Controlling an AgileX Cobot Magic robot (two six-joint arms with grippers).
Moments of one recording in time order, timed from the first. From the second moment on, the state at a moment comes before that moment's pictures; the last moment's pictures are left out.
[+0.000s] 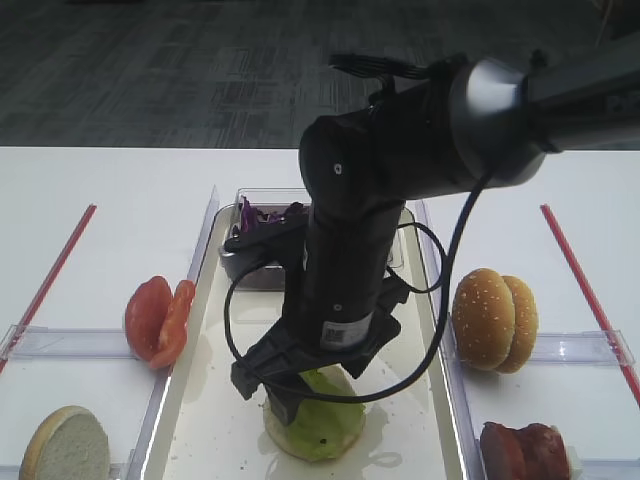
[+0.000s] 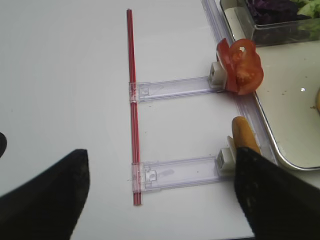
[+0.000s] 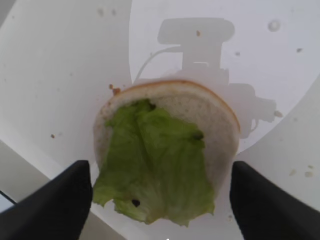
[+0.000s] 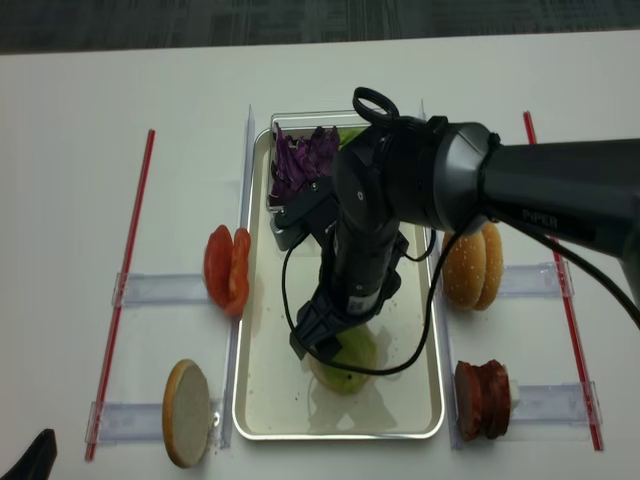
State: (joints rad) left arm -0.06 -0.02 -0.48 0.04 1.18 -0.03; right arm 0.79 1.92 -1.25 0.25 0.90 -0.06
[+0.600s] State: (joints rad) left arm -0.06 -0.02 -0.48 0.04 1.18 -0.03; right arm 0.79 1.92 -1.42 0.25 1.12 0.00
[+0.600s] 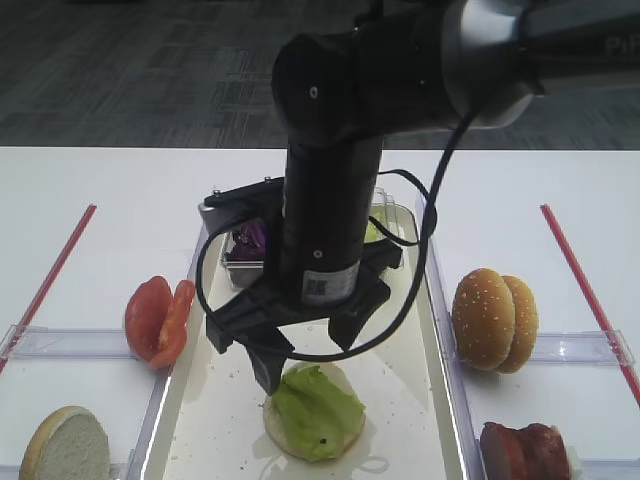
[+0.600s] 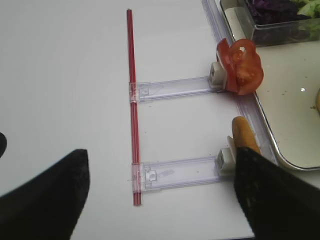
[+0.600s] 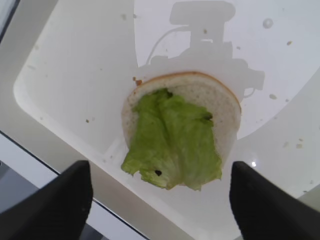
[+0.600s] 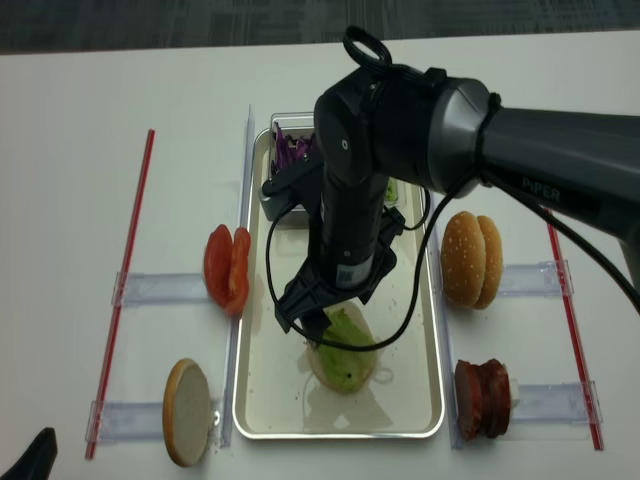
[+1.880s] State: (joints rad) left arm -0.06 -0.02 -0.48 0.04 1.18 -0.03; right arm 0.51 1.92 -1.59 0.26 1.22 -0.06
